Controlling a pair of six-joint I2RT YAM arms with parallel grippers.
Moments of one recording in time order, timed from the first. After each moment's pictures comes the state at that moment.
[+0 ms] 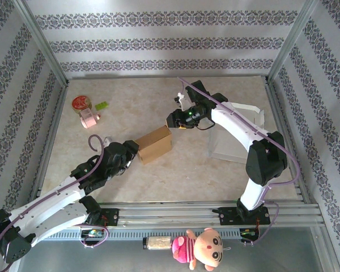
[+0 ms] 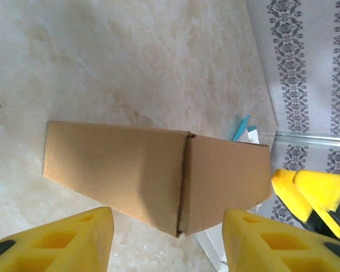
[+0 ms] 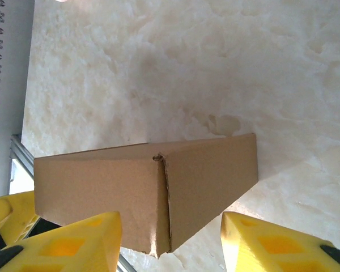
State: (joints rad) left arm -0.75 0.80 0.59 -0.44 -0.28 -1.54; right arm 0.49 1.76 1.52 -0.83 -0.57 0.37
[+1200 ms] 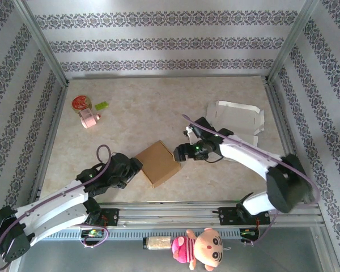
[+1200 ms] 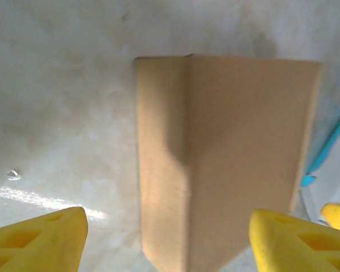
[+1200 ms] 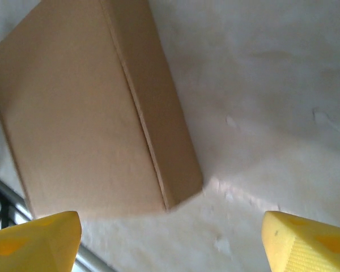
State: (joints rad) left arm -0.76 0.82 0.42 -0.50 -0.07 -1.49; right arm 0.61 1.49 0.95 -0.61 -0.39 0.47
